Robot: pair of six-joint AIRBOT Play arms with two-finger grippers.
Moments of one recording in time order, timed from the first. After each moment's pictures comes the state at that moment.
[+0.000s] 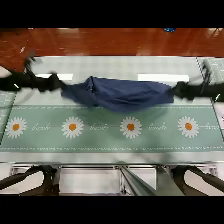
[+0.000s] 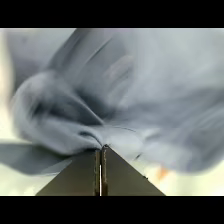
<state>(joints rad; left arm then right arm) 0.16 -1.29 1.14 0.70 -1.13 -1.28 -0.28 -1.19 1.00 -0.68 1.13 1.25</state>
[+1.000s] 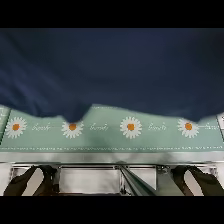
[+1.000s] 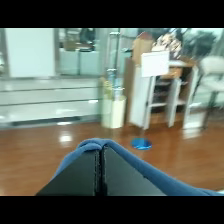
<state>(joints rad) 0.40 -0.81 2.05 0.80 -1.19 -1.35 -0.25 -0.73 2.03 -1.10 1.44 1.46</state>
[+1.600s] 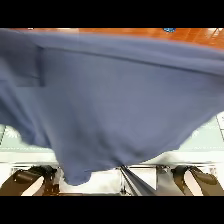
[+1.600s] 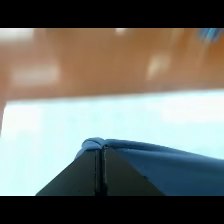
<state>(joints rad) -0.24 -0.83 1.72 1.77 -1.37 -1.68 -0.25 -0.70 1.62 -1.18 1.59 1.53</state>
